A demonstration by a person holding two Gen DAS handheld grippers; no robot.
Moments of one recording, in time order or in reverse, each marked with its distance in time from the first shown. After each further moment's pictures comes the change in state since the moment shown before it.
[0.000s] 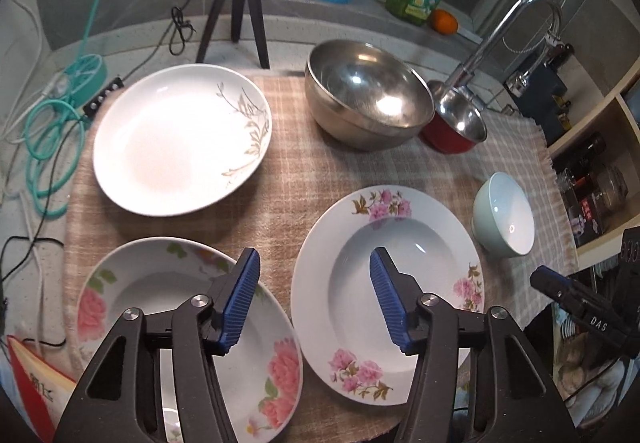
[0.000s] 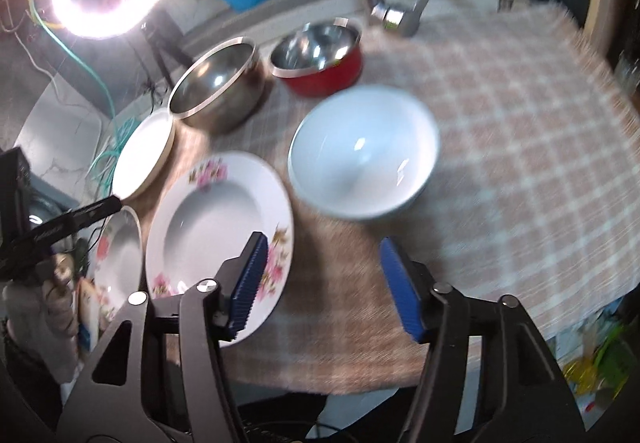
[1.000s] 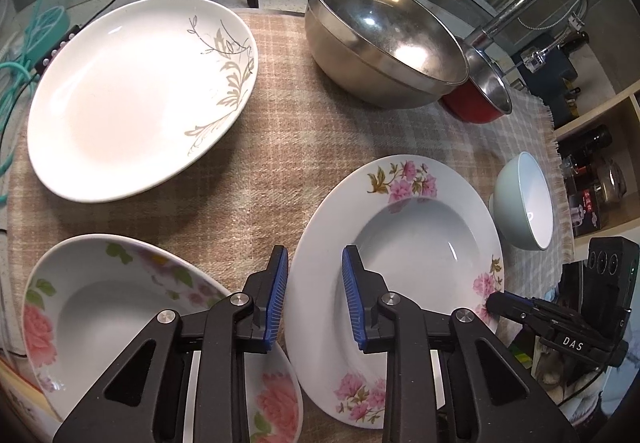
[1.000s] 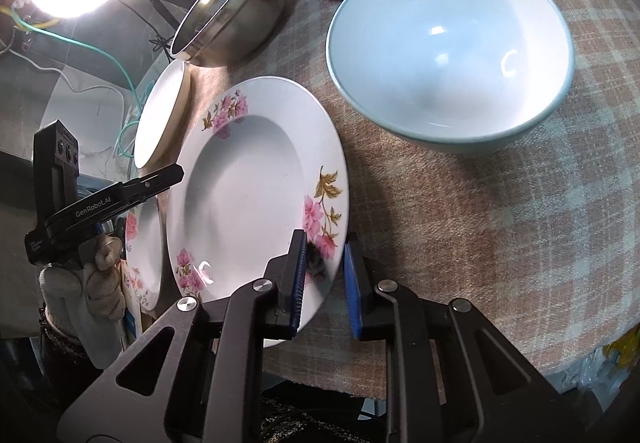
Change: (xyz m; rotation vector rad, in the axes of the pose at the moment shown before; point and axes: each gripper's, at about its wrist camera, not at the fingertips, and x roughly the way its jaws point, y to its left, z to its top) left arm 0.052 0.015 0.003 -0.032 0.151 -0.064; right arm 0.075 0.008 -0.009 0.090 0.226 0.203
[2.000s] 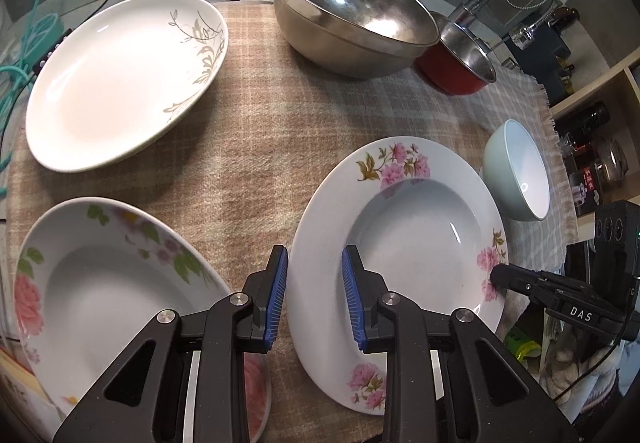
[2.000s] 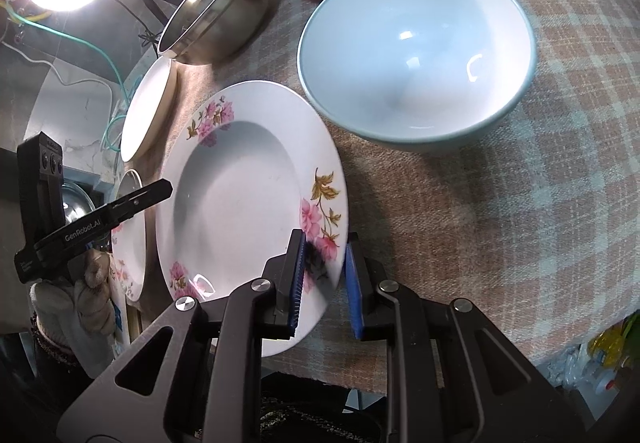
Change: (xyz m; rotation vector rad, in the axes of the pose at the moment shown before) left arm 0.000 -0.021 -0.022 0.044 0.013 0.022; right arm -0.007 -0.008 0.000 -0.016 0.013 -0.057
